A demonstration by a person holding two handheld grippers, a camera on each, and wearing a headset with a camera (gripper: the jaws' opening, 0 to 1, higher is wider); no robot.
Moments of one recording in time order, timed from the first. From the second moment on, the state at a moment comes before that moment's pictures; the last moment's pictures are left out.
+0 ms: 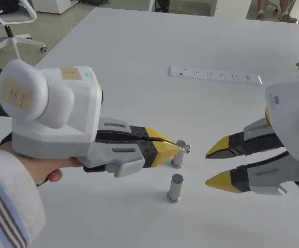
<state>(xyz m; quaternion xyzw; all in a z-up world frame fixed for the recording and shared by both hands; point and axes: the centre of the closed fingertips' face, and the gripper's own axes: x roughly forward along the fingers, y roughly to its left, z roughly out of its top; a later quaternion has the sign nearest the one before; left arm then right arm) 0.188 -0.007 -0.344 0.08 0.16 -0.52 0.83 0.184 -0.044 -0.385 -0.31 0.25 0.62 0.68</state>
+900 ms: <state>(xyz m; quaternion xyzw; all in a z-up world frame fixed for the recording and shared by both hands) 0.162 -0.022 -0.346 0.13 0.11 -0.58 0.80 0.161 -0.029 -0.371 -0.24 0.25 0.64 0.68</state>
